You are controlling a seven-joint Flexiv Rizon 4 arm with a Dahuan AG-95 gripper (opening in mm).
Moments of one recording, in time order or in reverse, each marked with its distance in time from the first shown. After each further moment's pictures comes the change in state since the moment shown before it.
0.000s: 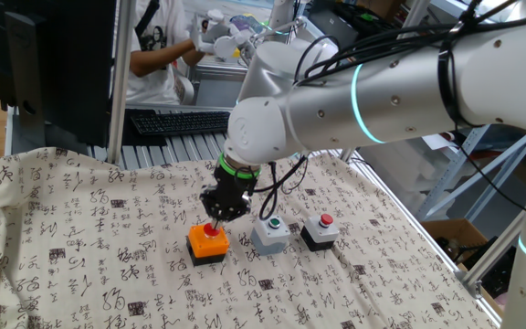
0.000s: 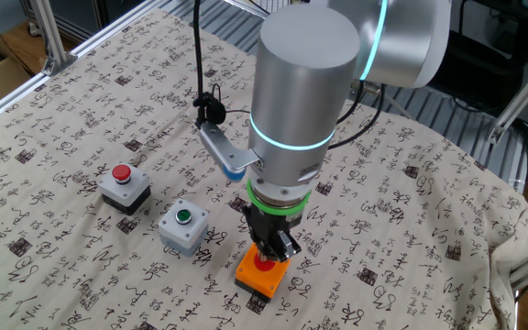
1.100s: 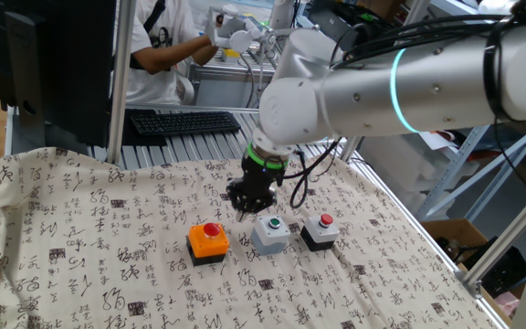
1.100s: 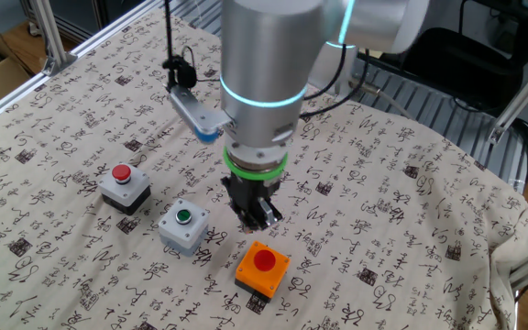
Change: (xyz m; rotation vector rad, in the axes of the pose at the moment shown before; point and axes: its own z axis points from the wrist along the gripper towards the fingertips) arm -0.015 -0.050 -0.039 0.035 0.028 -0.050
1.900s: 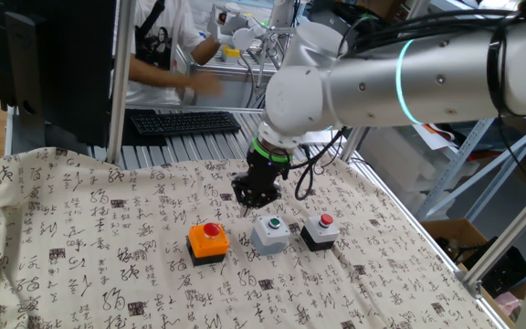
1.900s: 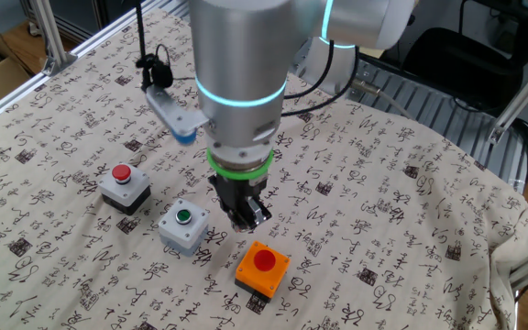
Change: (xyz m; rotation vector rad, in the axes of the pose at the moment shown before) arm -0.010 -0.005 0.000 -0.033 0.008 -0.017
